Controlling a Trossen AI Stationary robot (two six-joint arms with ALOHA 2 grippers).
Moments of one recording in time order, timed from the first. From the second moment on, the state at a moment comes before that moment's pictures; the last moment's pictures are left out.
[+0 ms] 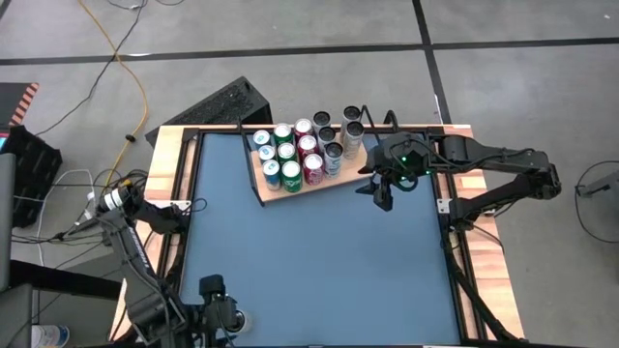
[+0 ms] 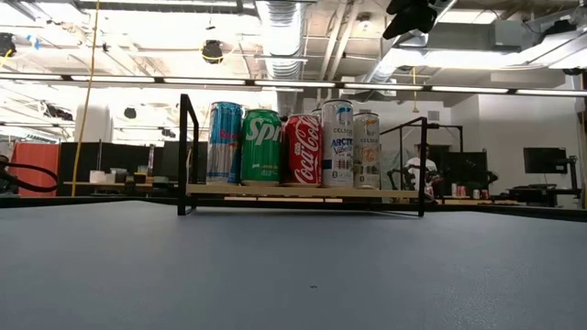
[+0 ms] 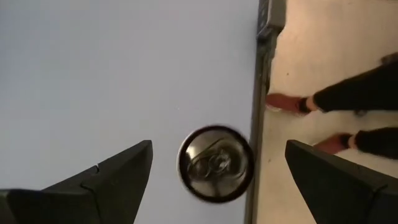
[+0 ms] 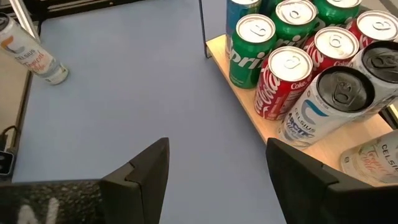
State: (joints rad) left arm -1.00 1.71 1.64 -1.08 -0.44 -1.06; right arm -0.09 1.22 1.34 -0.86 0.00 0.13
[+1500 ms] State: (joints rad) left arm -1.00 1.75 1.53 -0.98 -0.35 -0.96; right arm -0.09 1.22 1.34 -0.87 0.00 0.12
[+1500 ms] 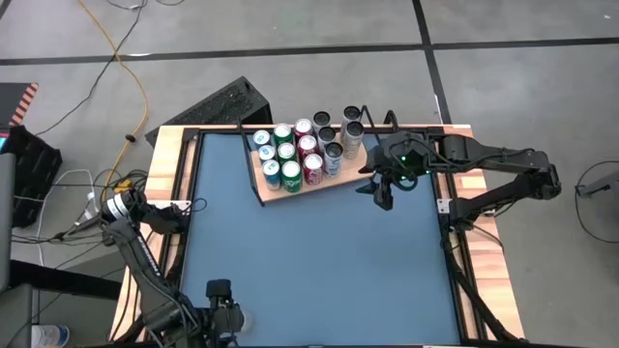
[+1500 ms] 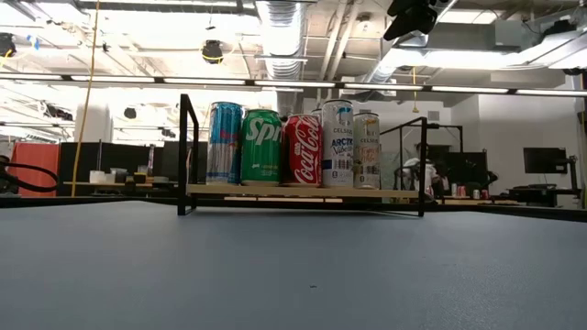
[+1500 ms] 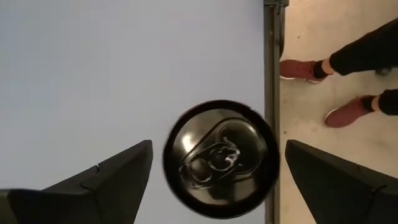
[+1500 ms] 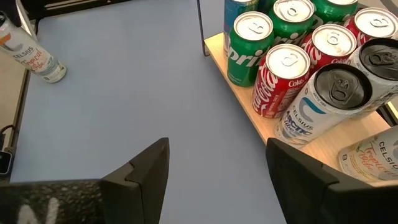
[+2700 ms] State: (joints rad) left arm -0.50 1.60 1.48 -1.12 -0.04 0.52; right arm -0.13 1.21 1.34 -0.88 -0.01 -0.01
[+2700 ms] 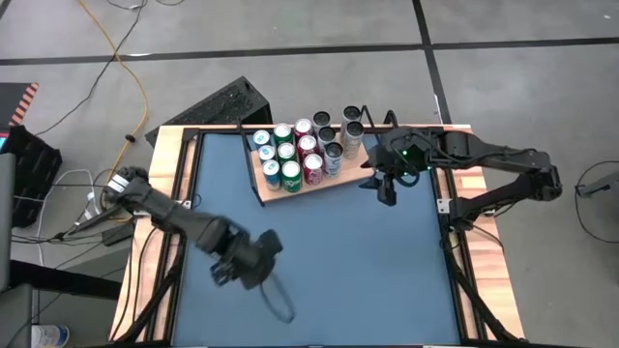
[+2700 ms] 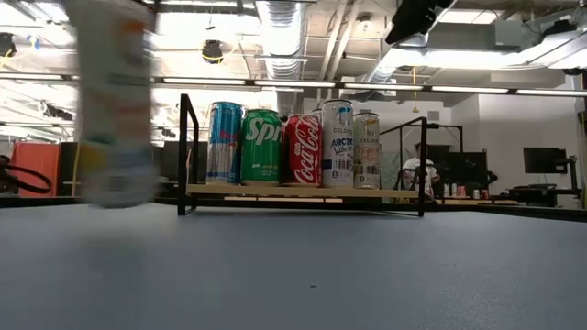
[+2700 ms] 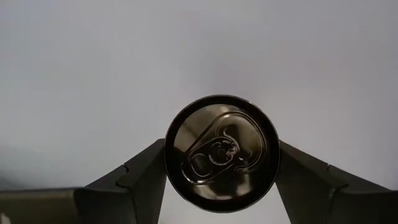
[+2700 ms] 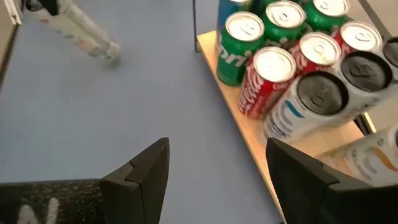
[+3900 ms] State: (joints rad) left arm -0.15 1.74 1.58 -0.79 0.29 0.87; right arm -0.56 1.15 1.34 -0.89 -0.29 -0.32
